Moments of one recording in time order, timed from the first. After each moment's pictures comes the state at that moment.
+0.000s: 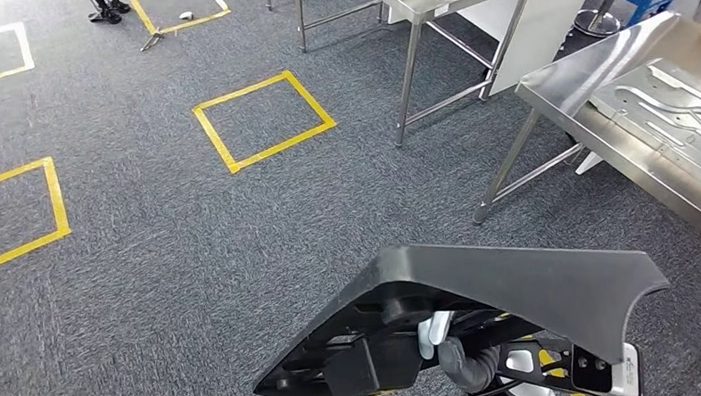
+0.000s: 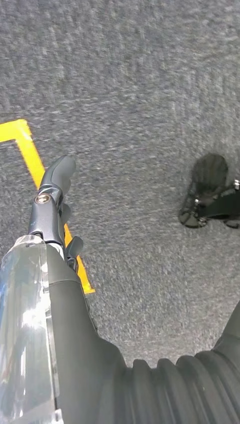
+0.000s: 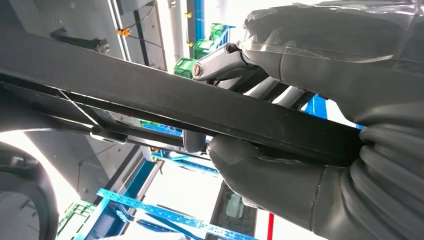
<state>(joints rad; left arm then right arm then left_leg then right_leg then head) -0.09 0.11 -1.15 -0.11 1.46 0.28 -0.29 -0.04 -0.03 0.36 -1.92 -0.16 0.65 -0.62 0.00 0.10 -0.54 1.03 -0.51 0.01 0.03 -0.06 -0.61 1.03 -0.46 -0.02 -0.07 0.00</state>
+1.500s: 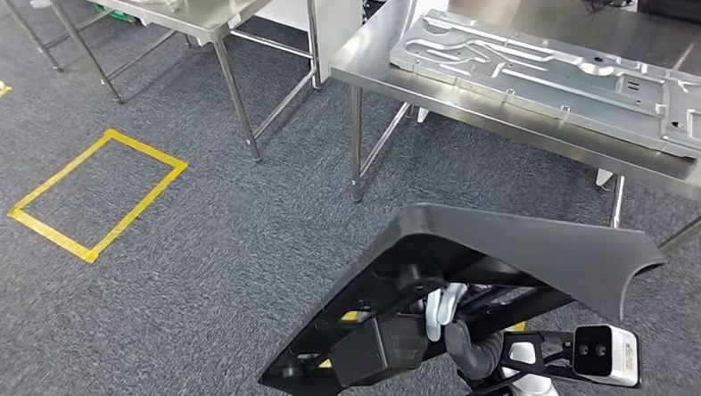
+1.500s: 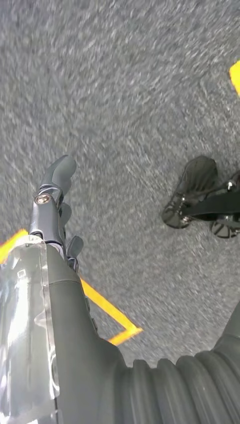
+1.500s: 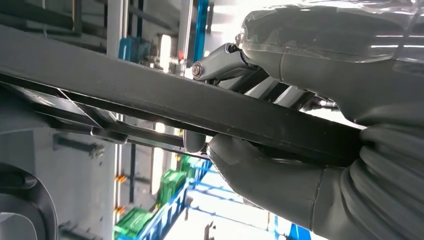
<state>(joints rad) -0.08 0.11 -1.10 -0.11 1.46 0.26 -0.31 -0.05 -0.01 0.31 -1.88 -0.18 0.65 -0.62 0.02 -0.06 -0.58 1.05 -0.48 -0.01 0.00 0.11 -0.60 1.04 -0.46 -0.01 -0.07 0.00</state>
